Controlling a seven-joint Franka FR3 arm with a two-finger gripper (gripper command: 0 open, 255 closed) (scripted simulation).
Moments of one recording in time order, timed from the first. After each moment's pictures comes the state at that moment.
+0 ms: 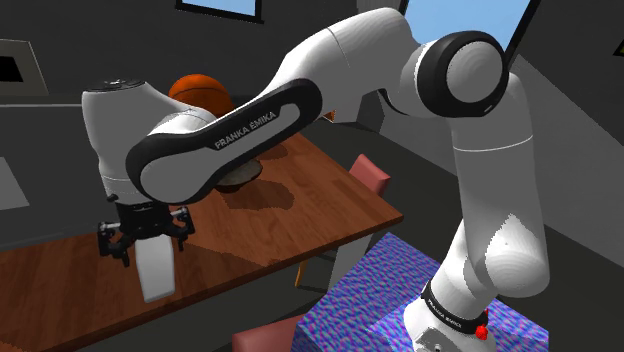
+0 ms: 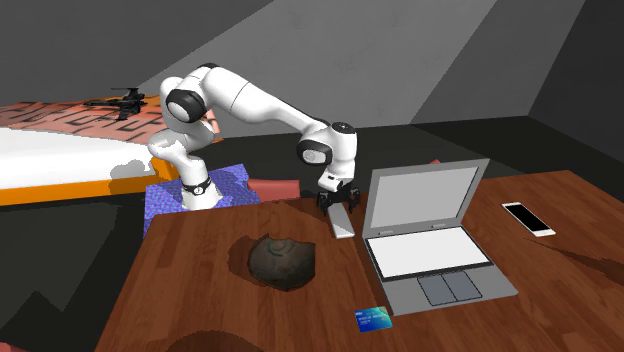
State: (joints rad) arm 0.25 0.52 0.56 -1.70 -0.32 2.14 1.21
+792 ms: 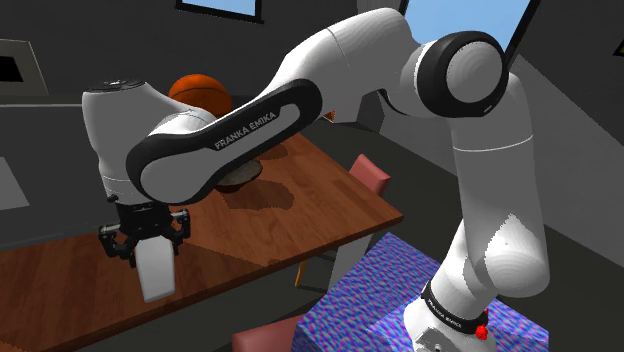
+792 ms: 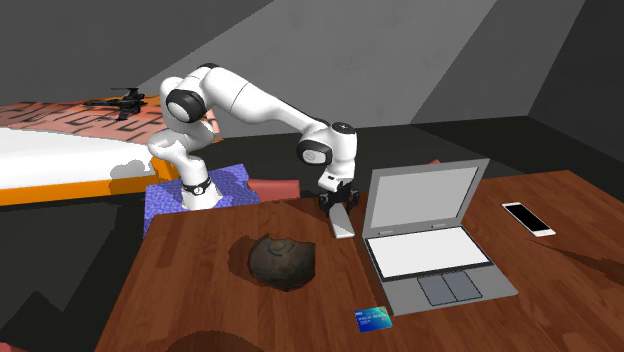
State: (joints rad) arm 0.25 0.52 0.56 -1.70 -0.32 2.14 1.21
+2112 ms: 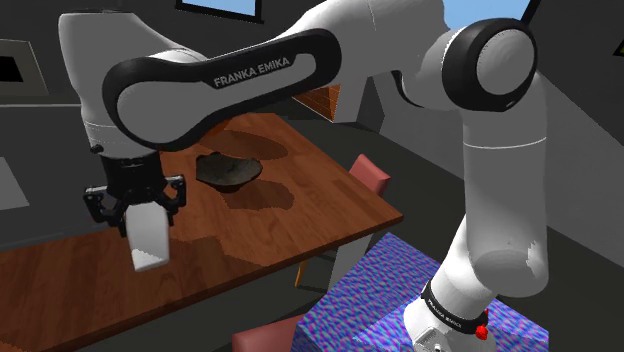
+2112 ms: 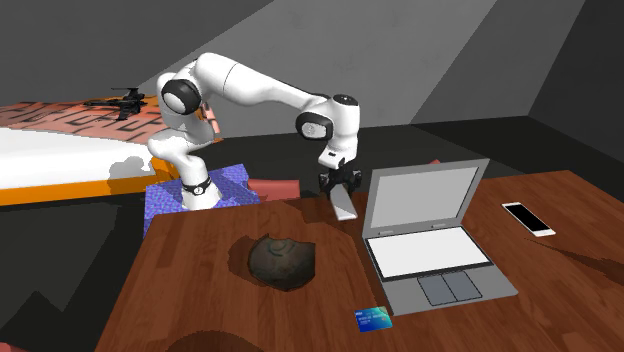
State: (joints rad) arm 0.24 0.44 0.60 -1.61 -0.26 1.97 1.17
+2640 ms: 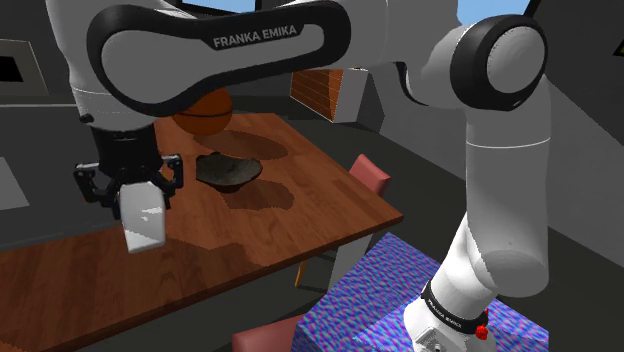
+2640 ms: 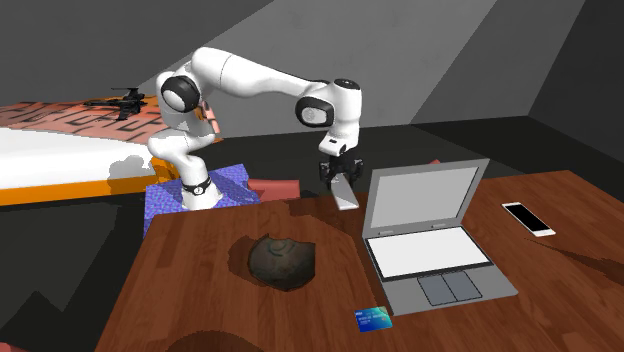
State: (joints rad) arm 0.24 0.41 0.61 -1.53 -0.25 1.88 1.15
